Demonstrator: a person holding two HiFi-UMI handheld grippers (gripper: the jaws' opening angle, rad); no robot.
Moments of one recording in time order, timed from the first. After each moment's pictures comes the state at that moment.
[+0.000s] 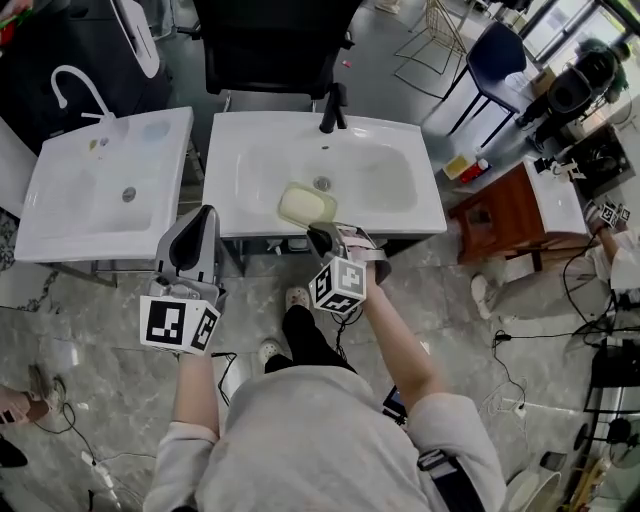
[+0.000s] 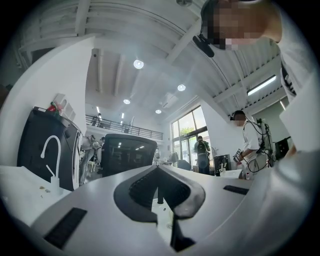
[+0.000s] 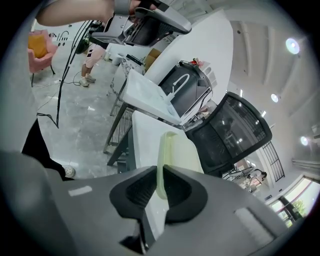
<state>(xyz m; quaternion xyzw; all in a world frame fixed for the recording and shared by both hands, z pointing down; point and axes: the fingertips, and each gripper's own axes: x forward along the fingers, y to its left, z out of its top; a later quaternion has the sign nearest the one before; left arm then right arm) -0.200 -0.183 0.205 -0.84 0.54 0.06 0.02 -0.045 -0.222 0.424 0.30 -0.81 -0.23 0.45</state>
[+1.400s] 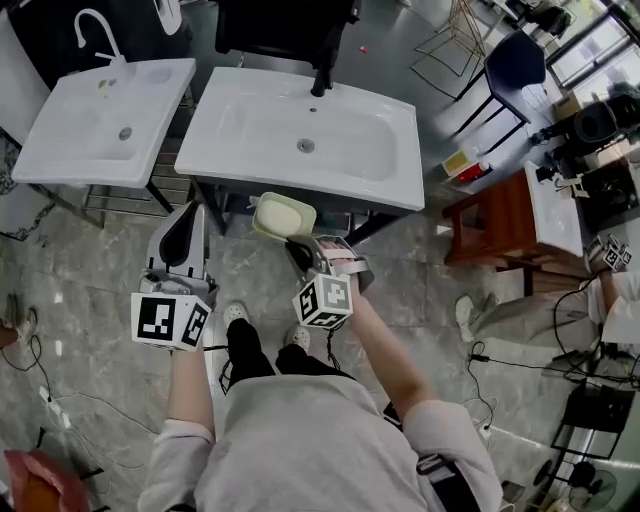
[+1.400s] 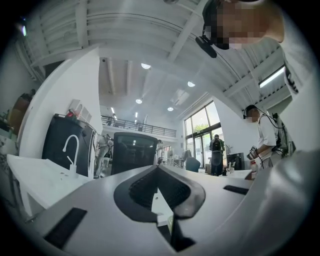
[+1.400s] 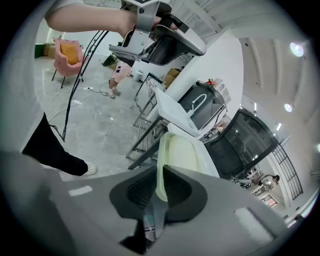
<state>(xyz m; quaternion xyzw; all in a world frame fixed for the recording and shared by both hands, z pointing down) -0.105 -0.070 0.227 -0.79 0.61 0.05 0.00 0.025 -0.080 0.441 0.19 -0.86 -0.26 0.40</state>
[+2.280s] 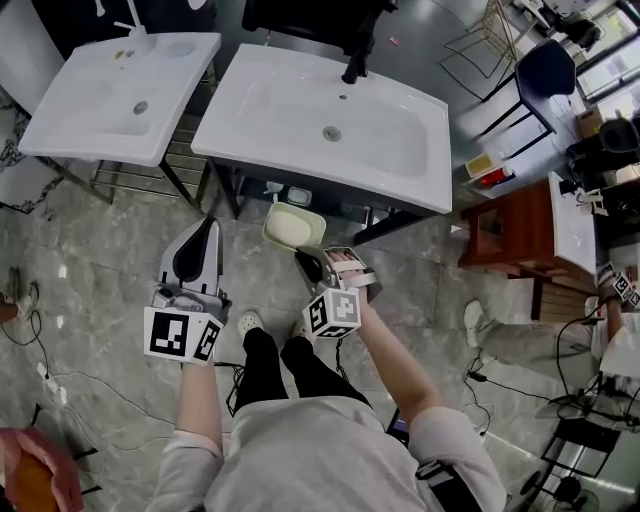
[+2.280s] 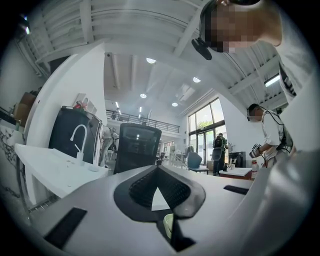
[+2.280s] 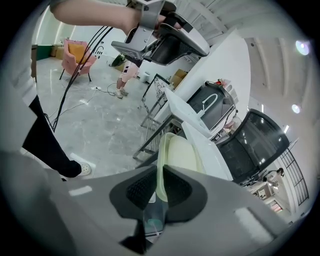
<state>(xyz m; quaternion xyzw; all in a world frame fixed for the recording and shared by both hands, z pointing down) -0.123 -0.046 0.287 -0.78 0.63 0.04 -0.04 0.006 -0.053 0.499 0.15 -0.86 -0.27 0.40</state>
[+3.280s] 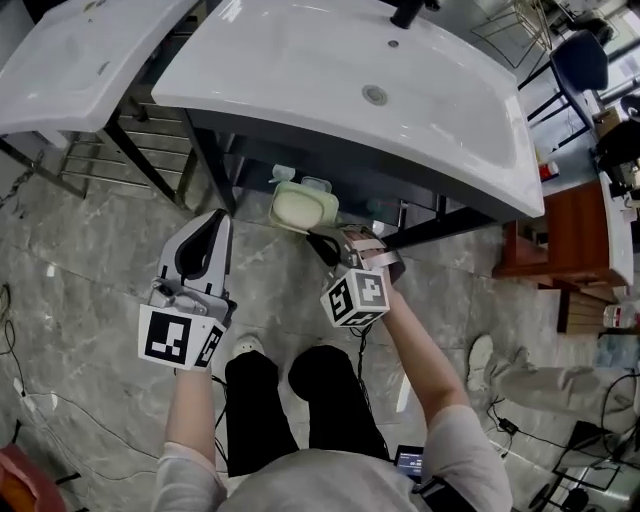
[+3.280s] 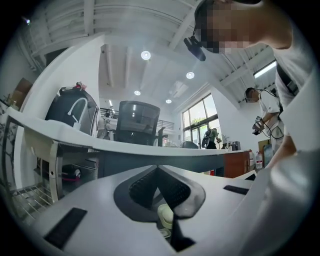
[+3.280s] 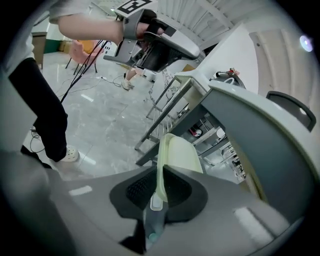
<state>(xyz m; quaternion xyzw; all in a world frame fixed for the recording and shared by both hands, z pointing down) -0.138 -0.114 0.543 -0.80 0.60 0.02 -0.02 -0.023 -0.143 0.728 0.12 -0.87 -0.28 0.39</state>
